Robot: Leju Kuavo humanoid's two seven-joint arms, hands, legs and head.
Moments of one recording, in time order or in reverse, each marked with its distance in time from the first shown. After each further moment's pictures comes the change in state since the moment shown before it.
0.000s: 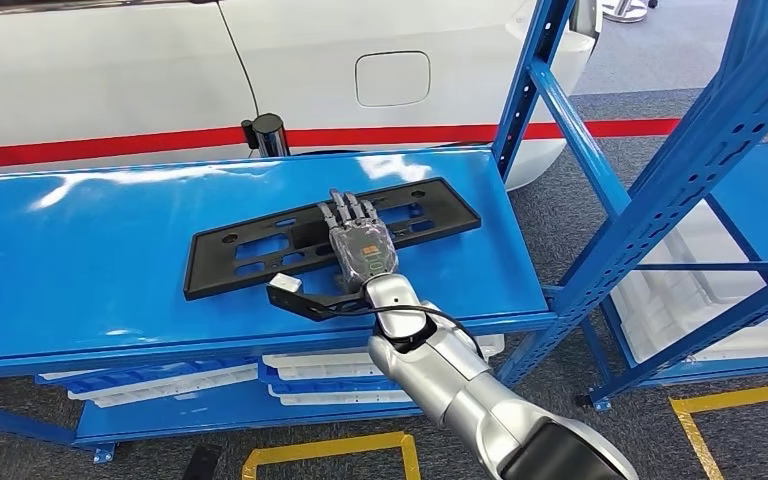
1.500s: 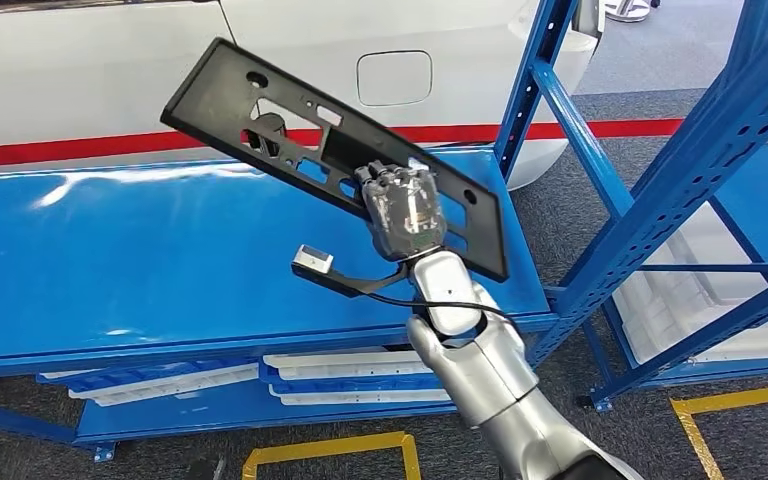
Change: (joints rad) left arm 0.055 -0.046 0.210 0.000 0.162 -0.336 -0.455; right arm 0.159 -0.097 -0.193 -0.573 0.183 -0.082 -0.172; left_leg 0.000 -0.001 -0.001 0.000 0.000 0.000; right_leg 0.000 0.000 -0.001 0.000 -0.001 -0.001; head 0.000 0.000
